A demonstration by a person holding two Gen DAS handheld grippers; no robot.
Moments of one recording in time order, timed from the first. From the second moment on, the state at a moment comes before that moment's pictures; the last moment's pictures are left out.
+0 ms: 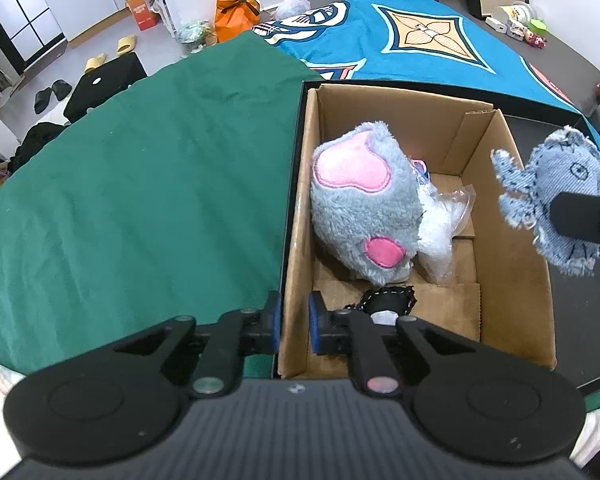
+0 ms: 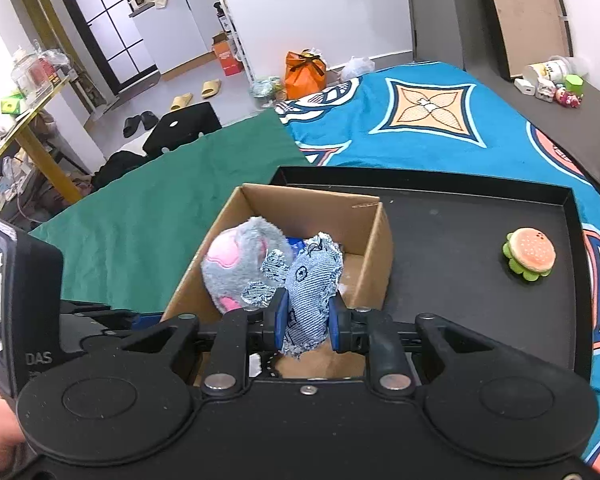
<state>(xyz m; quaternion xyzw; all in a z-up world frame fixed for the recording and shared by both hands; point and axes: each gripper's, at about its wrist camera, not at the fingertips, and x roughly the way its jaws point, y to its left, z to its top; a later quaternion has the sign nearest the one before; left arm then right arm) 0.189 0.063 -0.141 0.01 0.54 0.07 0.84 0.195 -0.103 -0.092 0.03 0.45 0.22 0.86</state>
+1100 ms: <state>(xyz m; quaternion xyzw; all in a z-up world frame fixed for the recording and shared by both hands) 0.187 0.042 -0.133 0.06 0.53 0.09 0.84 0.196 -0.161 -0.100 0.06 0.44 0.19 0.88</state>
